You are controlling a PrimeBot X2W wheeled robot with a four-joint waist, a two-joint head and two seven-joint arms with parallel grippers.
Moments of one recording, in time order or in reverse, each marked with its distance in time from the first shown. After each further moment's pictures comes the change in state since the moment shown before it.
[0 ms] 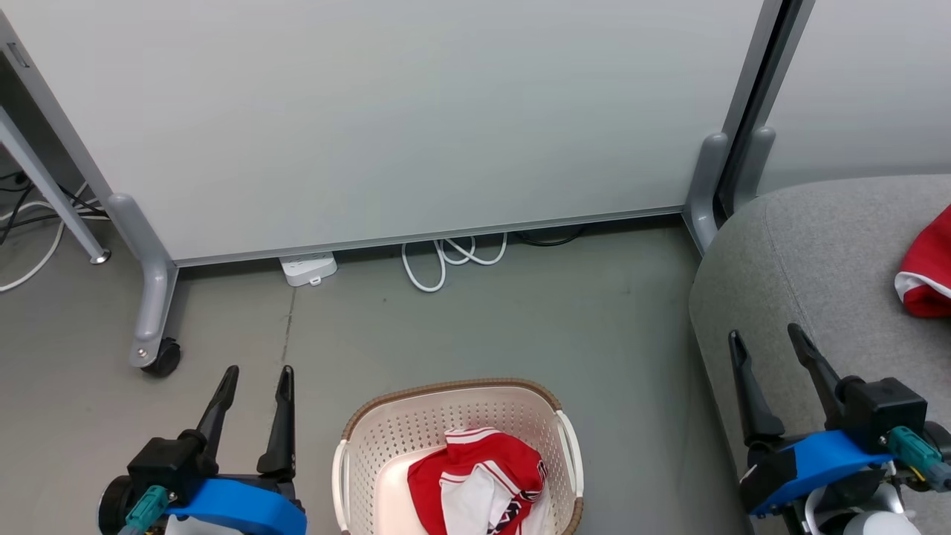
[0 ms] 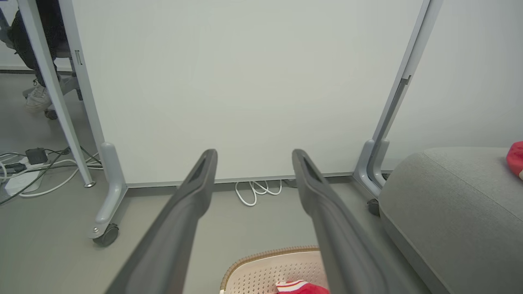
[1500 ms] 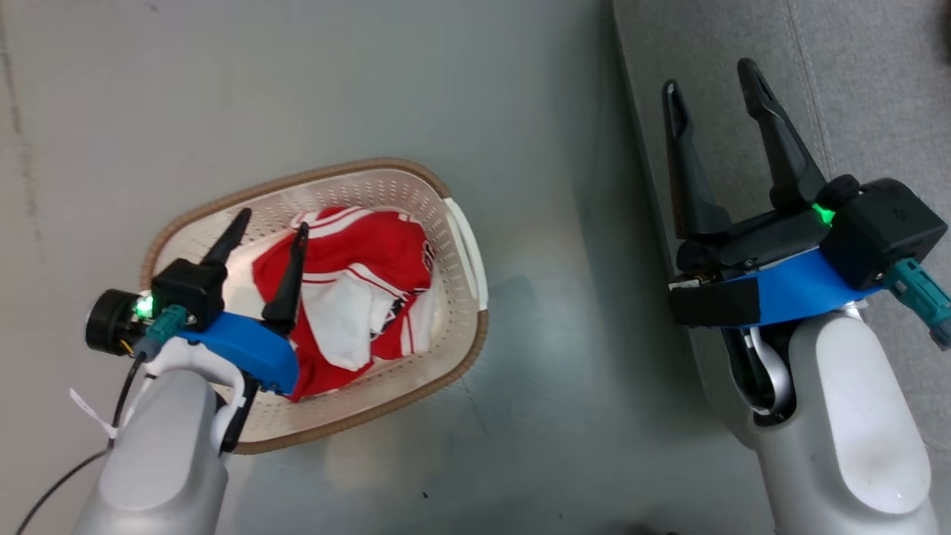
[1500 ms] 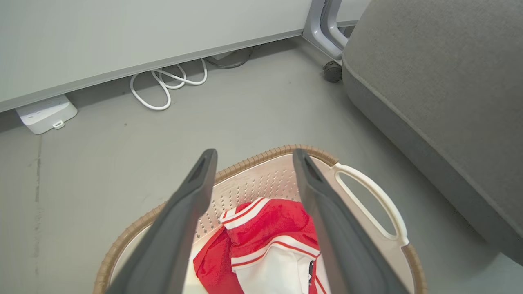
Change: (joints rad) left arm -0.434 0.089 -0.162 0.269 0.074 -0.014 0.009; right arm -0.447 0.031 0.163 -0.021 0.039 0.000 -0.112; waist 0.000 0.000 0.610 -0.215
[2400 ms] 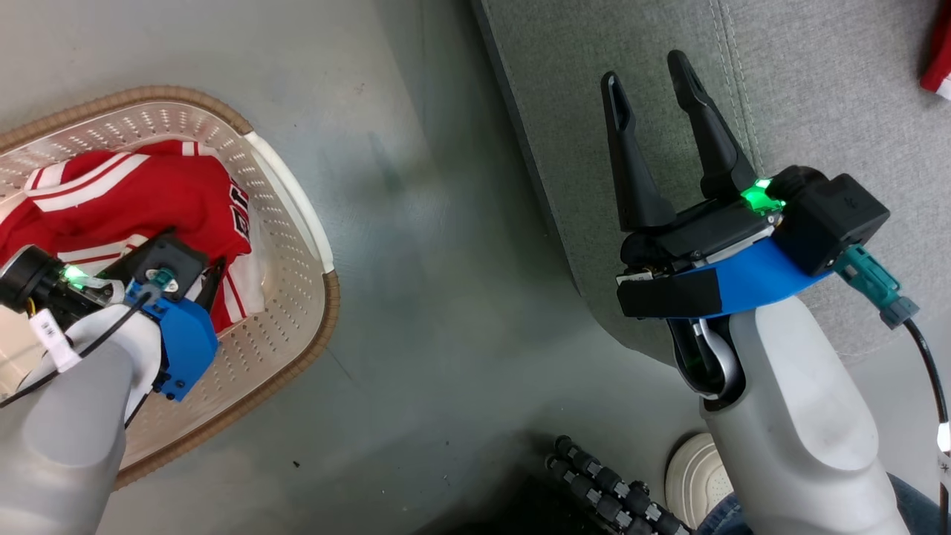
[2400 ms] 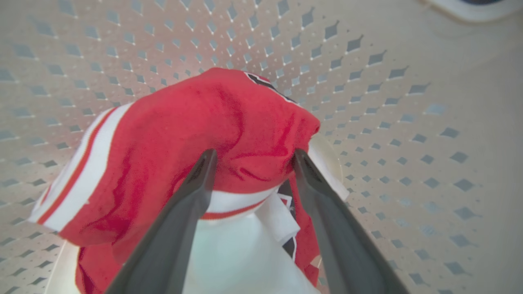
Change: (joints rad) left arm -0.219 0.259 -0.347 0.248 0.086 -0.001 0.184; right arm -0.106 0.004 0.132 0.188 0.181 0.000 -0.170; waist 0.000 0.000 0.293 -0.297
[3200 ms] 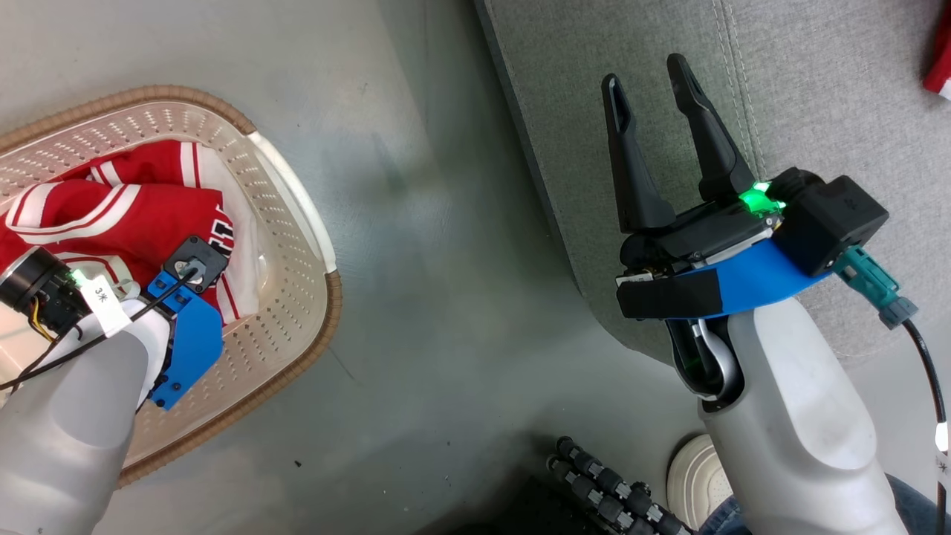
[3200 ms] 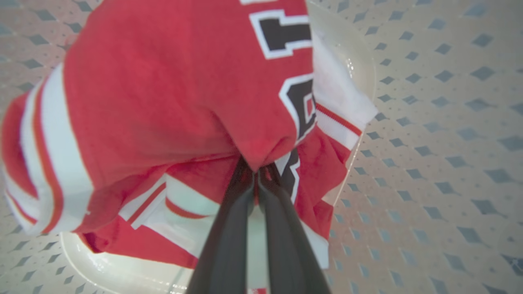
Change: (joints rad) left arm -0.098 -0.036 -0.132 0.160 0.063 0.016 0.280; right arm 0.001 0.000 0.003 0.012 0.017 0.000 -0.011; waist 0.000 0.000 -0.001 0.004
